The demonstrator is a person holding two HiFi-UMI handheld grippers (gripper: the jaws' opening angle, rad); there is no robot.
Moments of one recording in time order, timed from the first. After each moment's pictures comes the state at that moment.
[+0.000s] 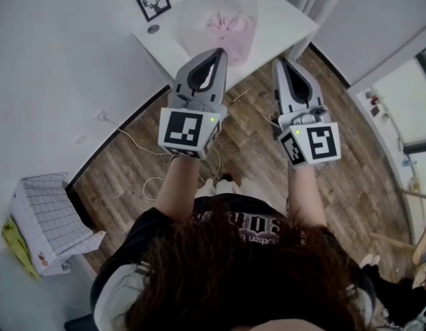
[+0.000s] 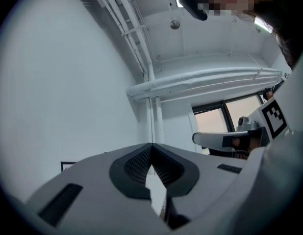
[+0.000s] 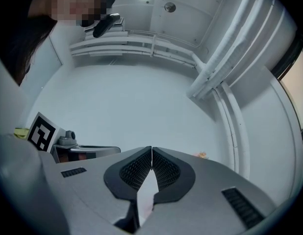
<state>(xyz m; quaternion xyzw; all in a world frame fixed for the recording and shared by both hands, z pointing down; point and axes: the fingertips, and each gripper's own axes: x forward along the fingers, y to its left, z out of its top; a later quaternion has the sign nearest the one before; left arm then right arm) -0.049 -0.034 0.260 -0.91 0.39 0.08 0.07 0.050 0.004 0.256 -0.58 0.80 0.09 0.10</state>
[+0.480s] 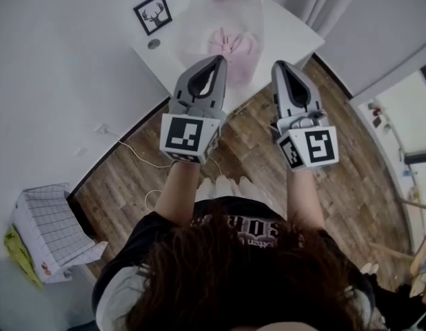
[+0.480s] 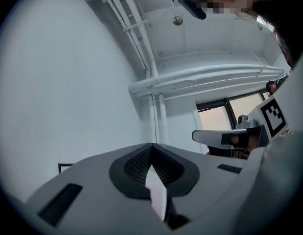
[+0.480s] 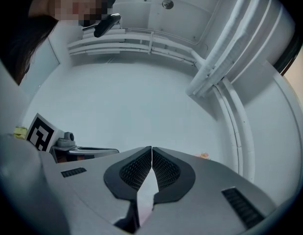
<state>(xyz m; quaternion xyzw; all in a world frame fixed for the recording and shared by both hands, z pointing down) -0.043 -0.104 0.262 -0.91 0.39 0.08 0.07 0.057 -0.068 0.252 -0.58 0.80 0.09 0.10</state>
